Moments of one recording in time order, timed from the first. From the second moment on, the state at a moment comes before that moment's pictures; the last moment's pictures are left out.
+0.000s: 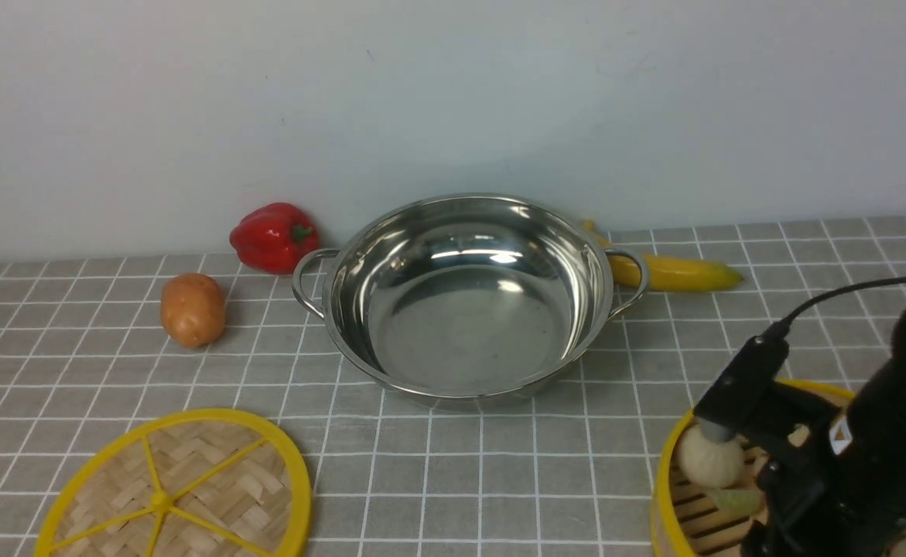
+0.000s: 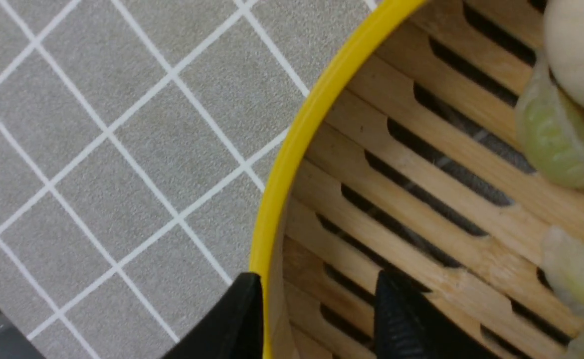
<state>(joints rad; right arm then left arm) 0.49 1.49 -0.85 0.23 1.01 -0.38 0.05 0.00 0.01 0.06 0.37 0.09</state>
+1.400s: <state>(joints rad) 0.58 1.61 -0.88 0.16 1.03 -0.27 0.05 0.00 0.01 0.06 0.37 0.09</state>
